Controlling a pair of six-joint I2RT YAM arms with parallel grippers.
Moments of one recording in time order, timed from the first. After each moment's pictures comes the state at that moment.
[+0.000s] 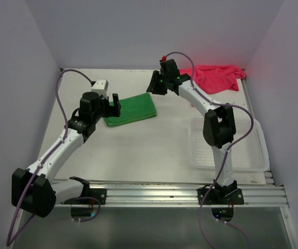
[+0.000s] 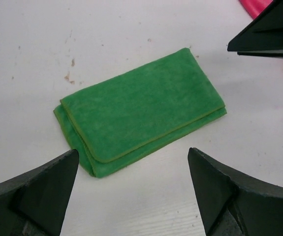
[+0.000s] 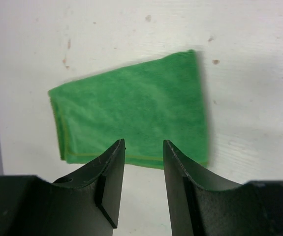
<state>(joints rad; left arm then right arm) -0.32 1.15 0.85 -0.15 -0.09 -0.20 0.49 2.18 1.96 -0.50 -0.16 0.63</state>
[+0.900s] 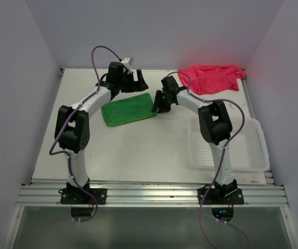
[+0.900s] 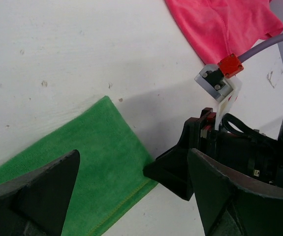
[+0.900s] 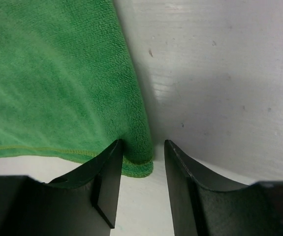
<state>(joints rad) -0.32 1.97 1.59 -0.15 0.30 -0.40 0.45 2.25 1.74 -0.50 -0.18 0.59</state>
